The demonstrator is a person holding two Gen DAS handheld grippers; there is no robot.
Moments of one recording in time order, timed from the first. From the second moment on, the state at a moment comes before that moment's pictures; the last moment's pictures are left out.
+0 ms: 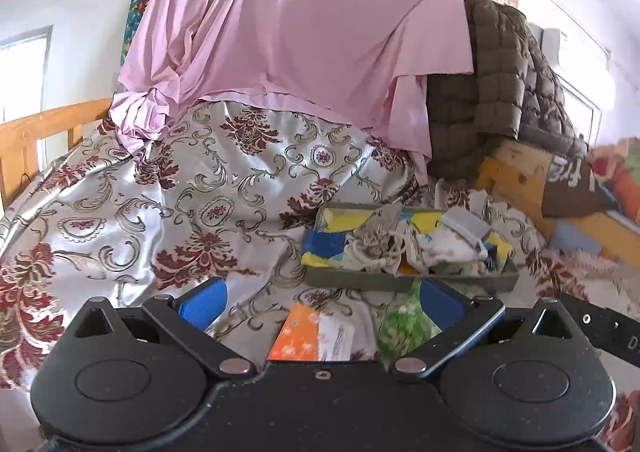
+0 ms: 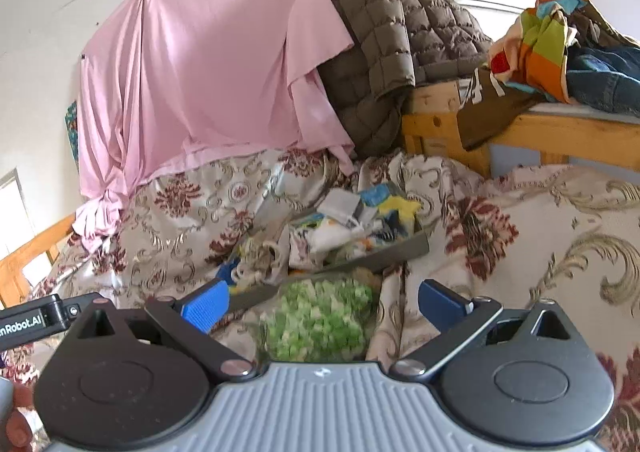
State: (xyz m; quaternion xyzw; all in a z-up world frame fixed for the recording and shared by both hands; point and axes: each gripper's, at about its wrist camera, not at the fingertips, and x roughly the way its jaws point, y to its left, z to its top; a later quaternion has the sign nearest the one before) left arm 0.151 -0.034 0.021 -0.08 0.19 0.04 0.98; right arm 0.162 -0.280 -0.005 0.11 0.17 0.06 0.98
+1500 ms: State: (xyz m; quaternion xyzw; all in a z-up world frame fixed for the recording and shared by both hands) left arm 0.086 -0.003 -0.043 -0.05 0.25 0.09 0.96; right arm 0.115 -0.230 -0.041 0.04 0.26 0.08 0.96
